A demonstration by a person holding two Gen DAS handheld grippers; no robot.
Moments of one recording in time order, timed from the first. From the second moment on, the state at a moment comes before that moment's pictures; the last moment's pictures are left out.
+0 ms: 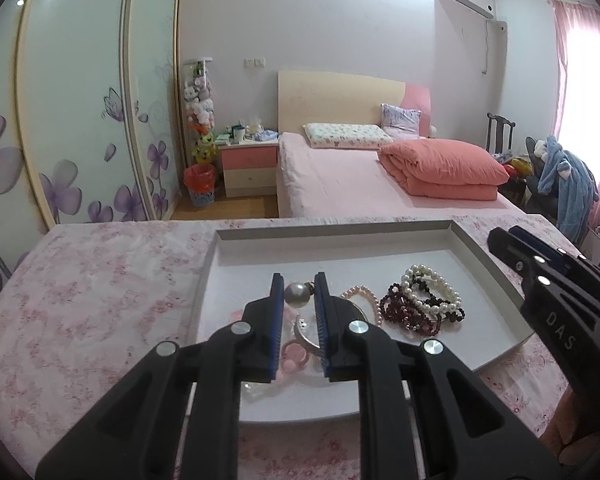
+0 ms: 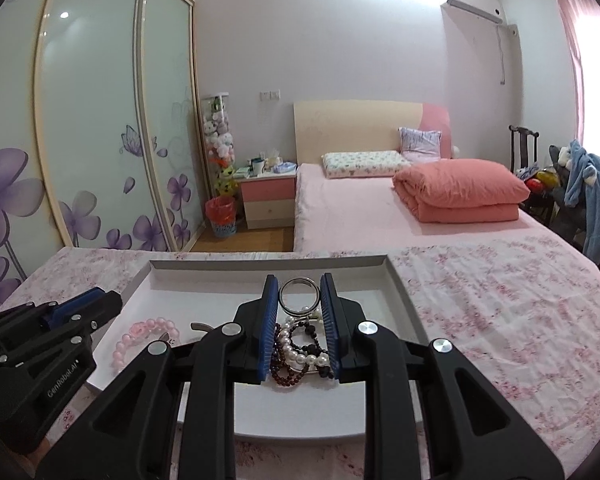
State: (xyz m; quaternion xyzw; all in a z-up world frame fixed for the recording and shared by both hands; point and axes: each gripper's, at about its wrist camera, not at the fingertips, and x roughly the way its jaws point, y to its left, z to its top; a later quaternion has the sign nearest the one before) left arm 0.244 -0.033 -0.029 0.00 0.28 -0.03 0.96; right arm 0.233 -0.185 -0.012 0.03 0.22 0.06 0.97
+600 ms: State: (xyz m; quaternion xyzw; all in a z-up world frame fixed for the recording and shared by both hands) left arm 0.240 0.018 -0.020 -0.07 0.29 0.00 0.95; right arm 0.234 -0.229 -0.008 0.12 0.24 0.06 0.96
